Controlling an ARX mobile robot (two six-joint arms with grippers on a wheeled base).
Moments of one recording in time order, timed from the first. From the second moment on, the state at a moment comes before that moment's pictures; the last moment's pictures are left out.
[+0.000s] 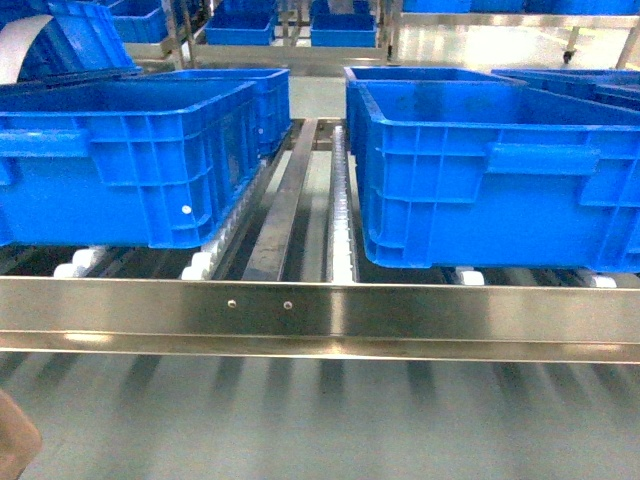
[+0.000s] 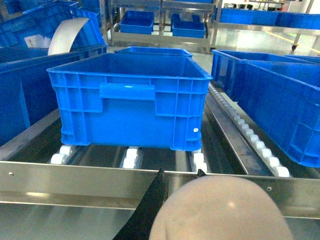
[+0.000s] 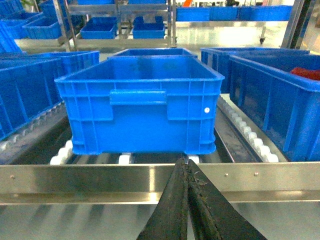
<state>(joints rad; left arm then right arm) 0.00 0.54 0.07 0.45 0.00 -0.01 0.00 0.39 0.01 0.39 0.00 -0.01</state>
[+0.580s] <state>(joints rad) 0.00 0.33 0.01 0.32 0.00 -0.01 0.00 0.21 0.01 0.21 0.00 -0.01</state>
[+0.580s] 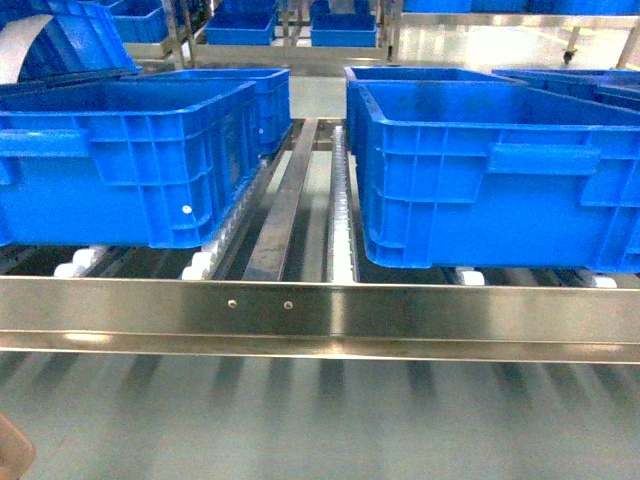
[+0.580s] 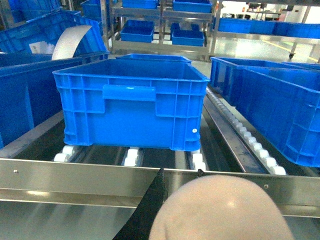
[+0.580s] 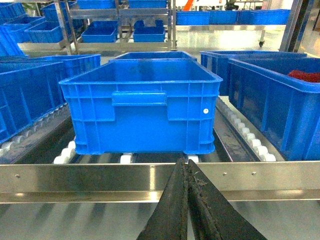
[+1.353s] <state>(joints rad) 0.00 0.01 0.01 -0.01 0.00 -0.01 0.00 0.00 0.01 -0.01 0.00 -0.01</state>
